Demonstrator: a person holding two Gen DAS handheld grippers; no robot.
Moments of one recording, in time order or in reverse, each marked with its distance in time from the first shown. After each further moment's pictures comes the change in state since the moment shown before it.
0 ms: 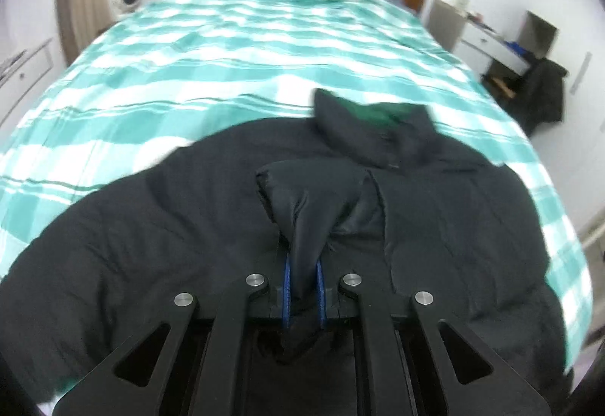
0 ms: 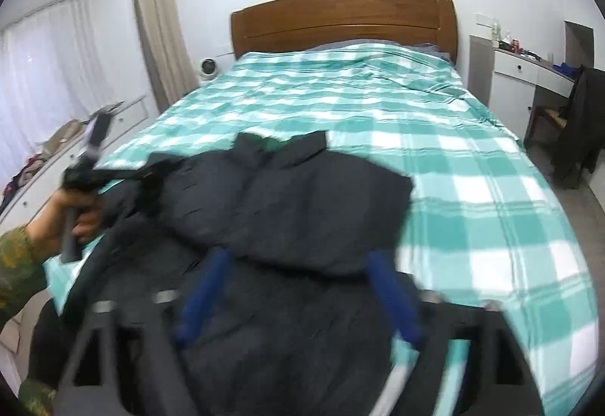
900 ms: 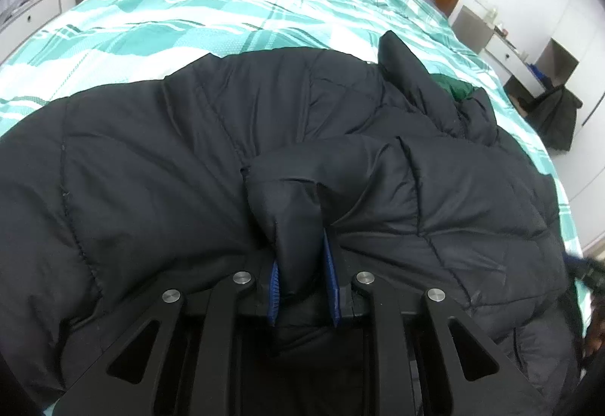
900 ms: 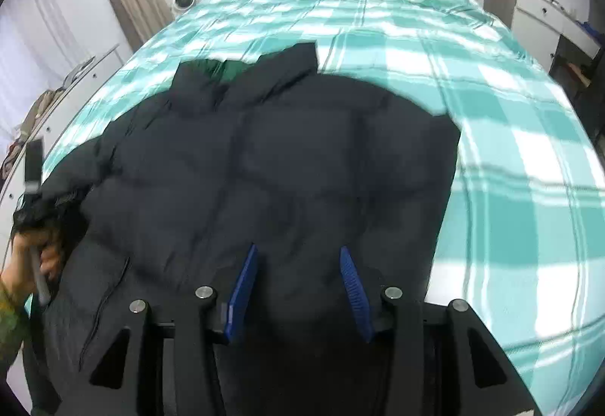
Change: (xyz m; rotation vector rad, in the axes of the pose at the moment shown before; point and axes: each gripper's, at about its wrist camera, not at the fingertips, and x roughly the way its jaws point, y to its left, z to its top) left arm 0.076 0.048 -0.042 -0.120 0.050 -0.044; right arm 0.165 0.003 -0.011 0.017 0.363 0.030
